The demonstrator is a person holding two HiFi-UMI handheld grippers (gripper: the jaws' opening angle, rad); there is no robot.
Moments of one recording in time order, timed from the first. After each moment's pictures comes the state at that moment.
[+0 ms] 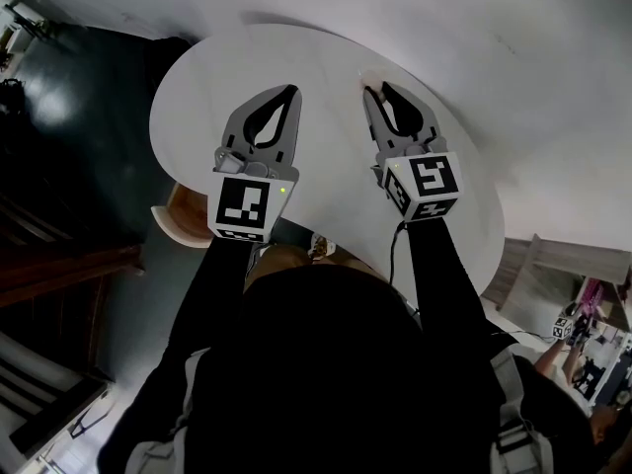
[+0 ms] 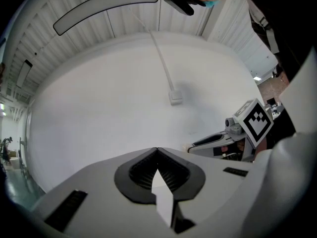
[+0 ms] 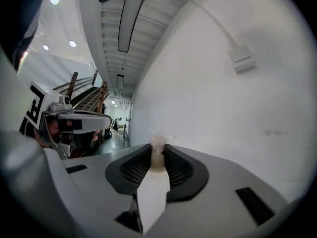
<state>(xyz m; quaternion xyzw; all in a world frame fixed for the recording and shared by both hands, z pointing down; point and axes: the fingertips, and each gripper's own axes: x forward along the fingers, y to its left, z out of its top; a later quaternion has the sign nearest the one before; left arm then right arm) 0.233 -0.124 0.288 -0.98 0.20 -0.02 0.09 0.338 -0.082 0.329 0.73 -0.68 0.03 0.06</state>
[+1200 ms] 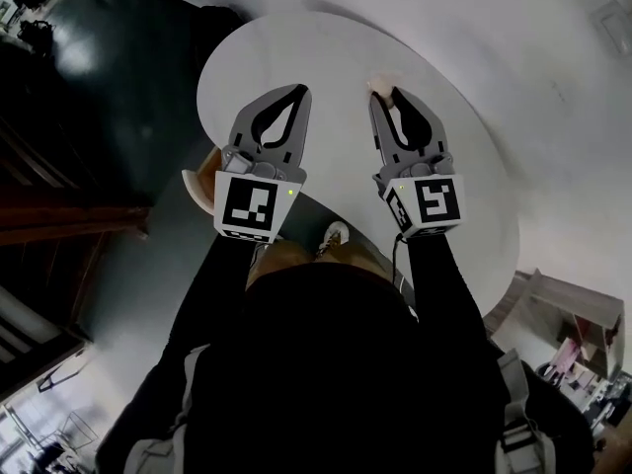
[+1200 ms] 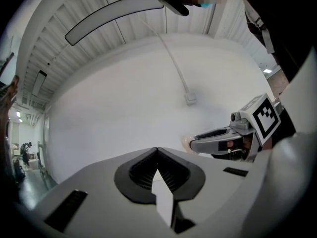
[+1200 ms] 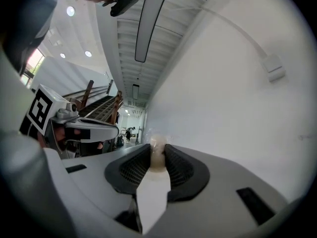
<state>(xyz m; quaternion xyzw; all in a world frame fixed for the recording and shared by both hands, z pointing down) 0.130 -0.153 0.285 -0.96 0.28 -0.02 0.09 0.224 -0.118 0.303 0.67 -0.74 -0.02 0.03</state>
